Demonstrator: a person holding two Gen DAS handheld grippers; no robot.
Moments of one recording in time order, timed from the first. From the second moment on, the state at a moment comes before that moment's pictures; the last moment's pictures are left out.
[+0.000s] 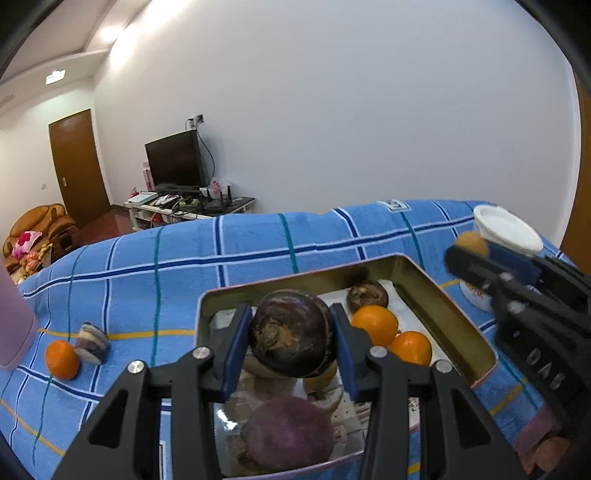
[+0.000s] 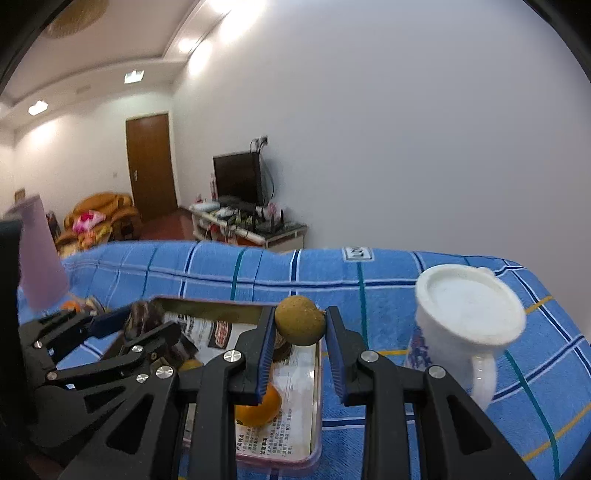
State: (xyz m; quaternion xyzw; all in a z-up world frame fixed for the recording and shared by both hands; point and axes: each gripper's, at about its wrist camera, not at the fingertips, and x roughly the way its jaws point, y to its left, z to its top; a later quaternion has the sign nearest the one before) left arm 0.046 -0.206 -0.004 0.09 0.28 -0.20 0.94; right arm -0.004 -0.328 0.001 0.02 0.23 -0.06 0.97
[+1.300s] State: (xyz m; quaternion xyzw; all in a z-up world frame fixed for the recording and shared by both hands) left arm 0.061 -0.198 -0.014 0.11 0.30 -0.14 0.94; right arm 0.028 -0.321 -0.034 0.05 0.34 0.05 0.94
